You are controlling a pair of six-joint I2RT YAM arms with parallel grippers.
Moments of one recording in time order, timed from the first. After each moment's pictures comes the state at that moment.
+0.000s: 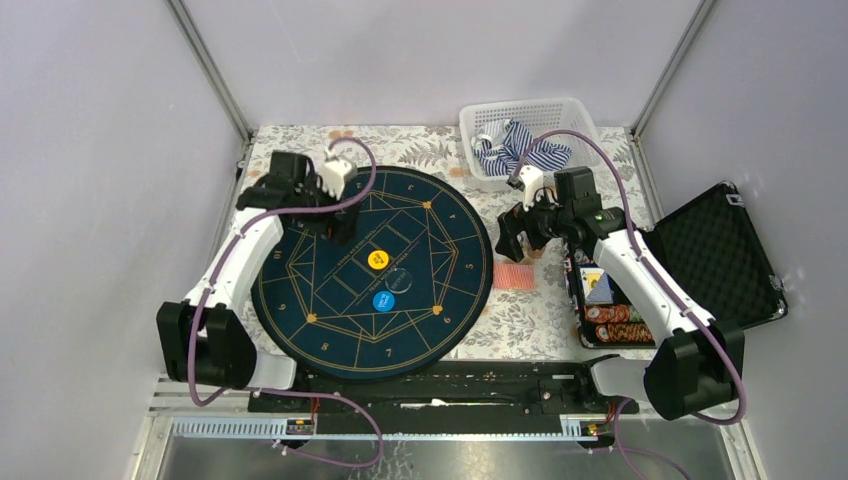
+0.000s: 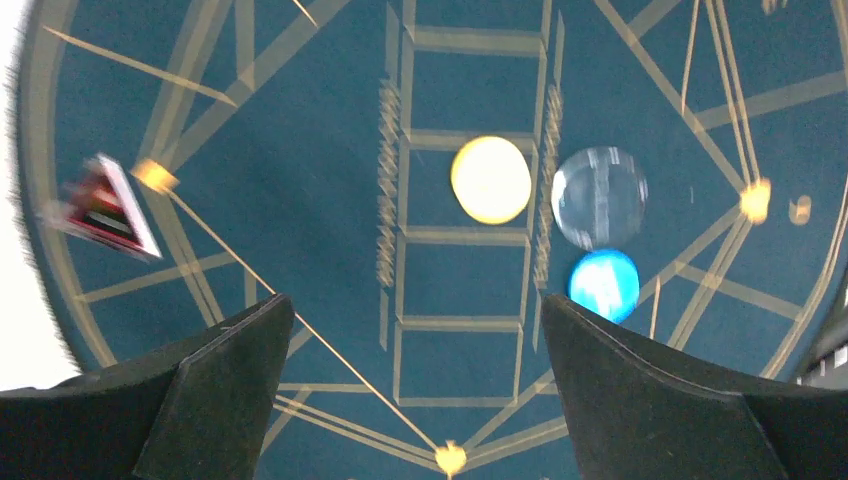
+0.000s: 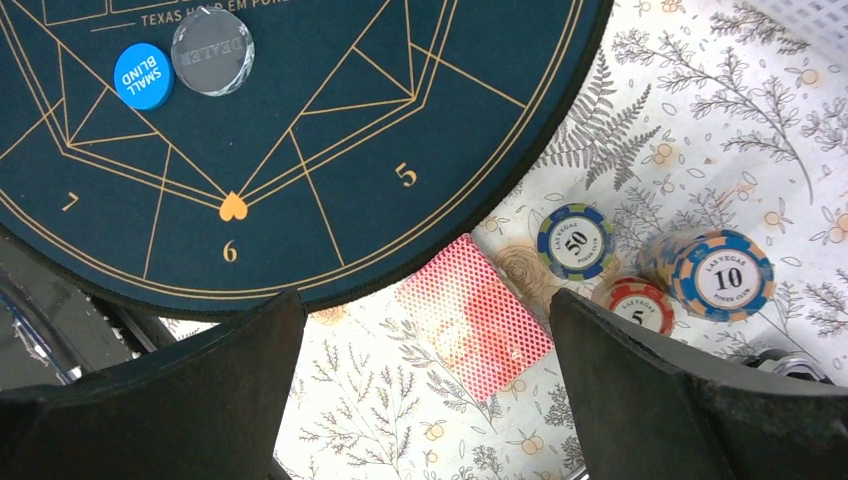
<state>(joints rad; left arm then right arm) -0.12 1.39 1.25 -0.72 0.39 0.35 0.28 1.28 1.04 -0.59 -0.49 -0.27</state>
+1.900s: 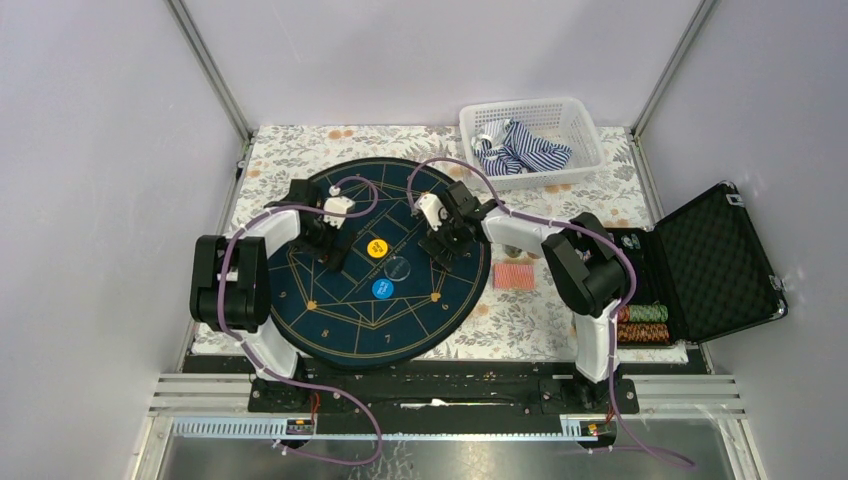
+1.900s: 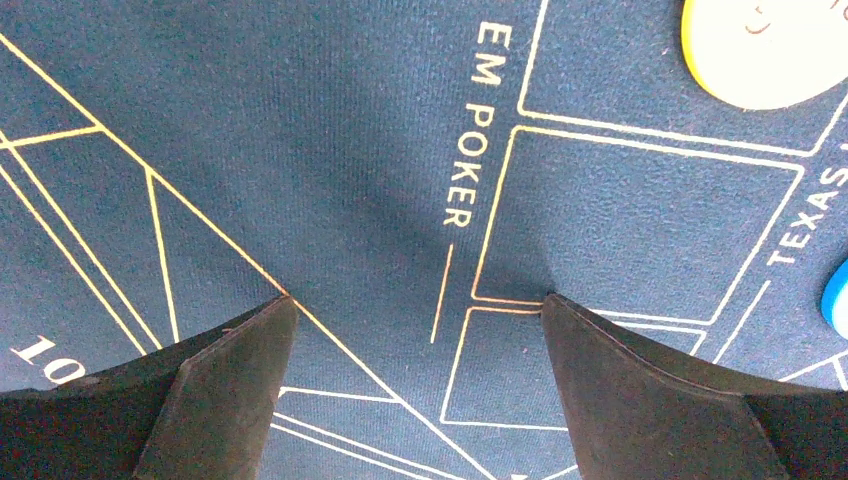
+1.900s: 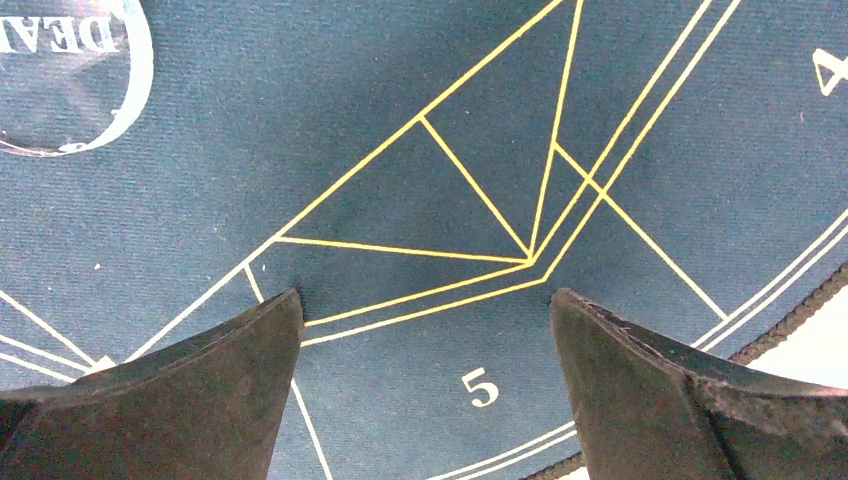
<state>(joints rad) -0.04 1.71 1.01 -0.55 0.19 0.47 0.66 1.98 1.31 -0.39 -0.13 -0.31</state>
